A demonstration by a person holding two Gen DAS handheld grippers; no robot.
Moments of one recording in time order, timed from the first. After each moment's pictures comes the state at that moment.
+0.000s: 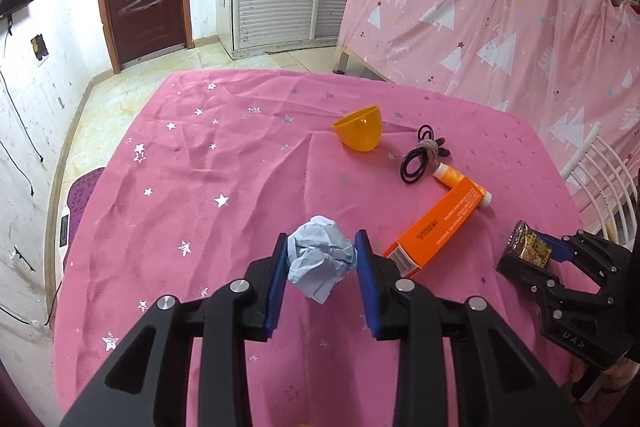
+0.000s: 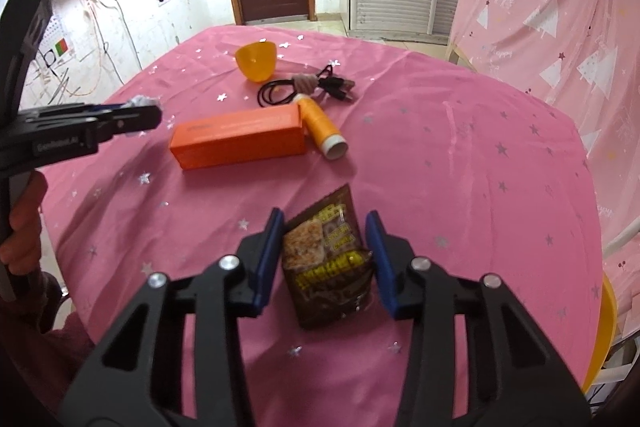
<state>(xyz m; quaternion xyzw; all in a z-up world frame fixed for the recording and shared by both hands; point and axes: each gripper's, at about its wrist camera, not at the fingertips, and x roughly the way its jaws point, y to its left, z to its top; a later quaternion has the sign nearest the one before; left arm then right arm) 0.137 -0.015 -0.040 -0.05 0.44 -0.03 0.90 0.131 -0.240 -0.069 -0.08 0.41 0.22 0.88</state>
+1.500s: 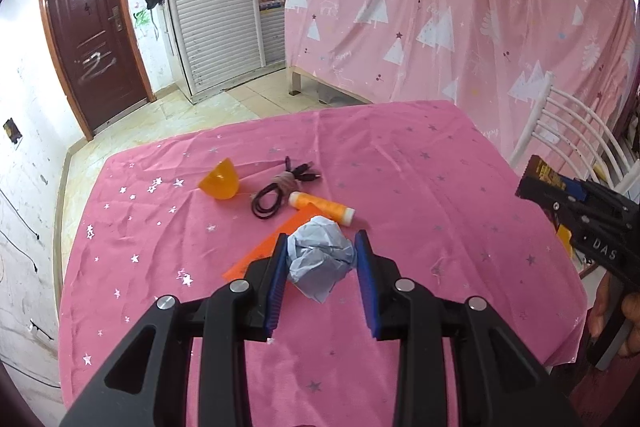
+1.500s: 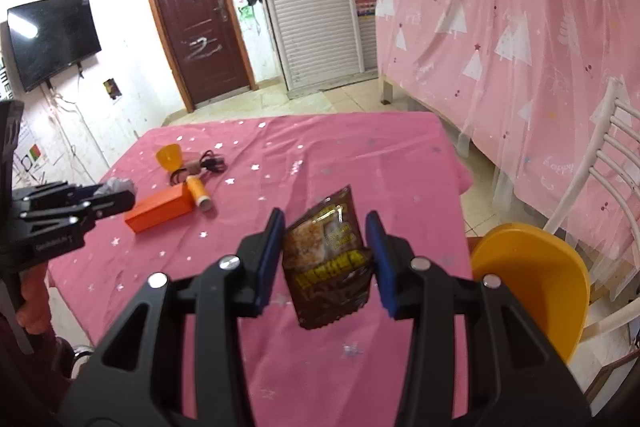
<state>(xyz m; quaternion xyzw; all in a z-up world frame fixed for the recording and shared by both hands) 0.120 -0.136 0.002 0.05 0.40 -0.09 0.91 0.107 -0.382 -0.029 0.05 0.33 0.12 0.93</state>
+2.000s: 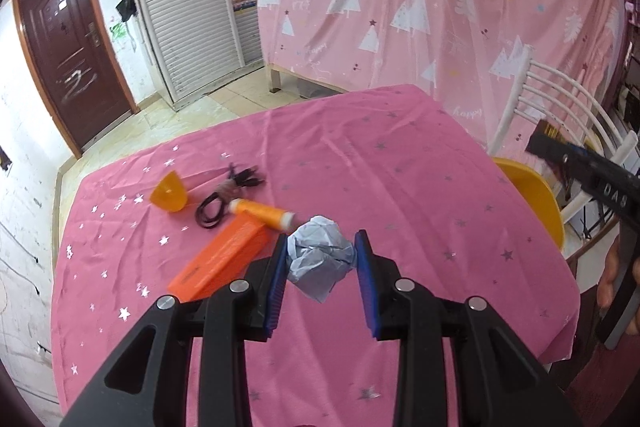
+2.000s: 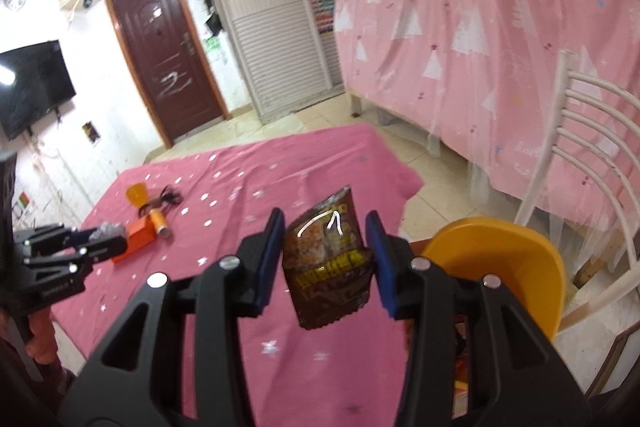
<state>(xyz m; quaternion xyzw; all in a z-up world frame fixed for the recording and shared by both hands) 0.120 -0.192 -0.003 0.09 0.41 -0.12 0.90 0.098 -0.452 -0.027 0.11 0.30 0.07 0.94</state>
